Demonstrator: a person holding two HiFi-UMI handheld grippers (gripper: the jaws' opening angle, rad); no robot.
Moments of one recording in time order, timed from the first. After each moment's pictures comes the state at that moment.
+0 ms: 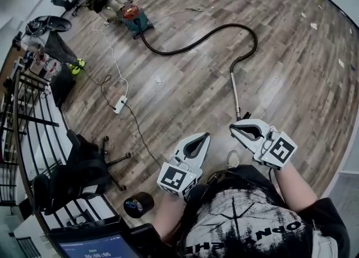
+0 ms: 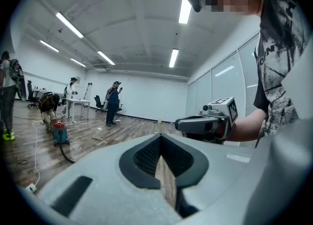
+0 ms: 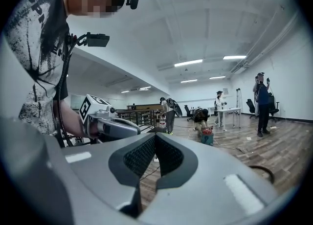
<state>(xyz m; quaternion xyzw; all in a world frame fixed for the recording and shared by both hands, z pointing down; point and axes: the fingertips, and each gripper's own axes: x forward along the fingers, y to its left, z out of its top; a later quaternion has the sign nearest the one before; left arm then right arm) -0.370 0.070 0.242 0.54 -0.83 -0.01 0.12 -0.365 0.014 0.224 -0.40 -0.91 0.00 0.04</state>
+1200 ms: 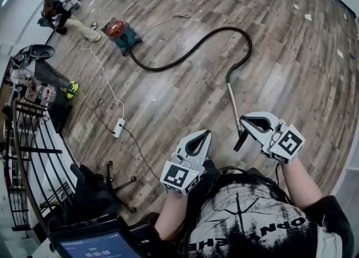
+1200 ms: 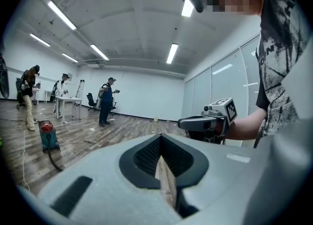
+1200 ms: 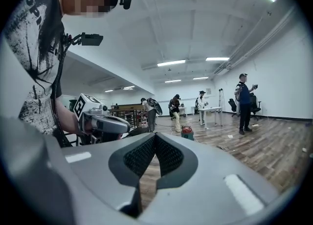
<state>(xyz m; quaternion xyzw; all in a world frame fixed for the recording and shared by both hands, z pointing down) -0.526 -0.046 0.276 0.57 -0.81 0.00 0.13 -0.513 -0.138 0.271 -0.32 -0.95 0.03 0.08</state>
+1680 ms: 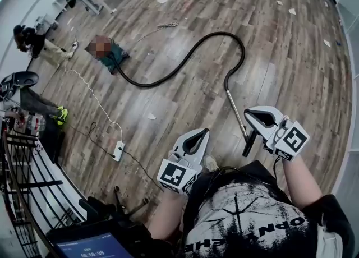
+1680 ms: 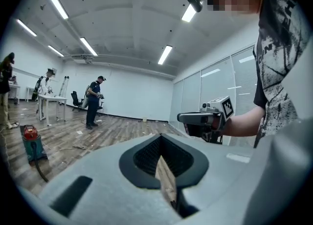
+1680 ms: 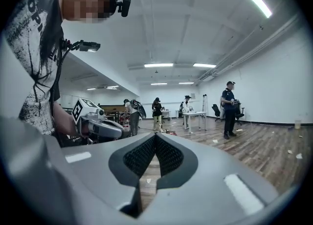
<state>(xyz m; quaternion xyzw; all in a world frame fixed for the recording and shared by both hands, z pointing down) -0.675 0.001 0.278 0.64 -0.76 0.00 0.12 -0.647 -0.105 0.257 -0.22 -0.97 0.02 0.06</state>
